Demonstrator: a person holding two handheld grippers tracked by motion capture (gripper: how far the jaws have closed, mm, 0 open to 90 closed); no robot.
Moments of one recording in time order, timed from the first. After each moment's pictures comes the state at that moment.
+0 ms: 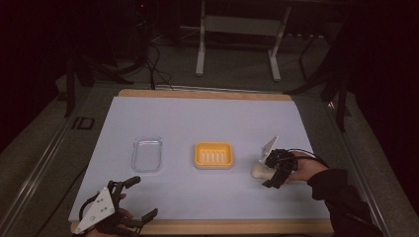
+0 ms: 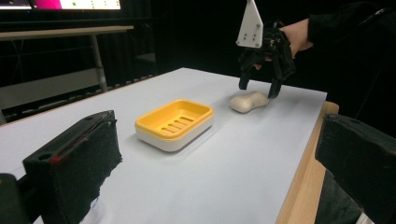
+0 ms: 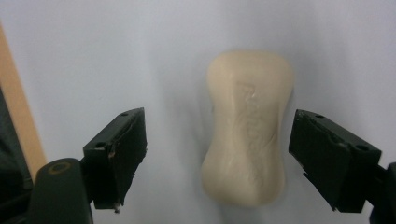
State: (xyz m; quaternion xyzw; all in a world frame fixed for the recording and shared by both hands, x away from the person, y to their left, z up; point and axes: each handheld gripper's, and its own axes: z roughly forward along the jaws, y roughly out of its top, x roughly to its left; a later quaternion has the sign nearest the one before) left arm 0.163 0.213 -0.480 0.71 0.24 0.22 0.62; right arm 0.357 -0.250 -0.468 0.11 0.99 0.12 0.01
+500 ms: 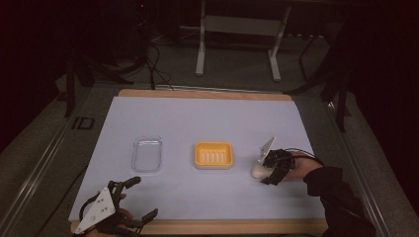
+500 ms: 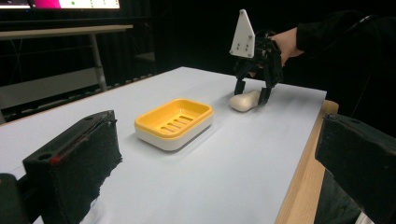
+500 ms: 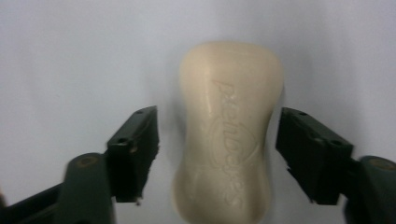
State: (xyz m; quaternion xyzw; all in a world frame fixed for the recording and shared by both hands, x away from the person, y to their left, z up) left arm 0.163 0.213 -0.480 0.71 0.24 0.22 0.62; right arm 0.371 -0.253 -0.490 0.10 0.99 0.11 0.01
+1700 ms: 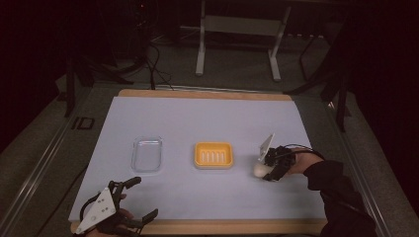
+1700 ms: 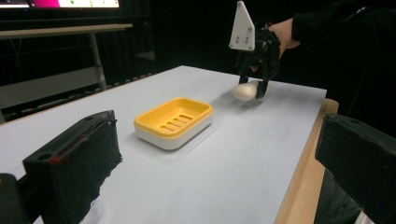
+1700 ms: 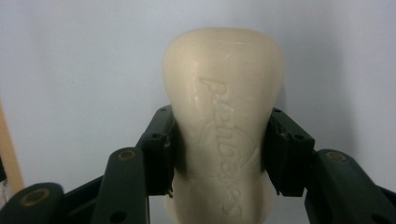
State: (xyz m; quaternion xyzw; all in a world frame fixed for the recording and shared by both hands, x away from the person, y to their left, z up) left arm 0.163 0.212 -0.481 0.72 0.24 0.22 0.62; right arm 0.374 -0.249 -0.474 0.07 0.99 0.10 0.00
